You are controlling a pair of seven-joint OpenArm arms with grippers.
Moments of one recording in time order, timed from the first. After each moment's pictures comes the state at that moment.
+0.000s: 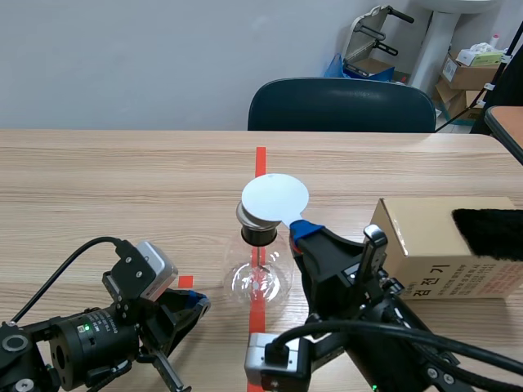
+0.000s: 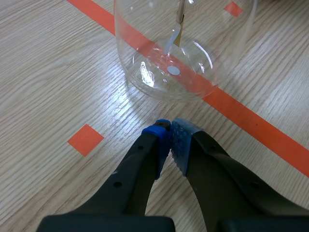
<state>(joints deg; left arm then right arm) 2.4 -34.3 45.7 72.8 -18.7 -11.7 -17.1 -25.4 19.5 -25.7 90.8 -88.4 -32.3 2.0</state>
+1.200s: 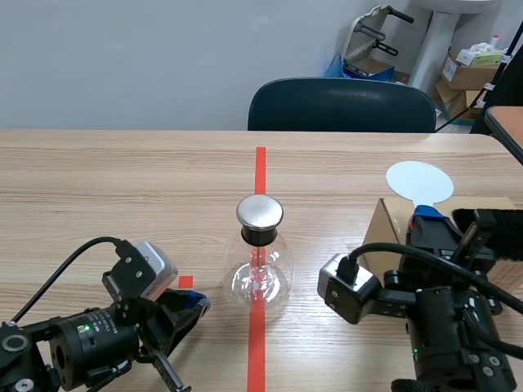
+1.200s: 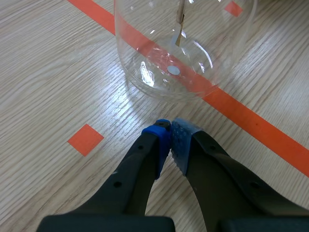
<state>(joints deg) 2.4 -34.3 45.7 72.8 -18.7 -11.7 -17.1 -25.6 19.5 -25.7 90.8 -88.2 -30.6 -34.3</state>
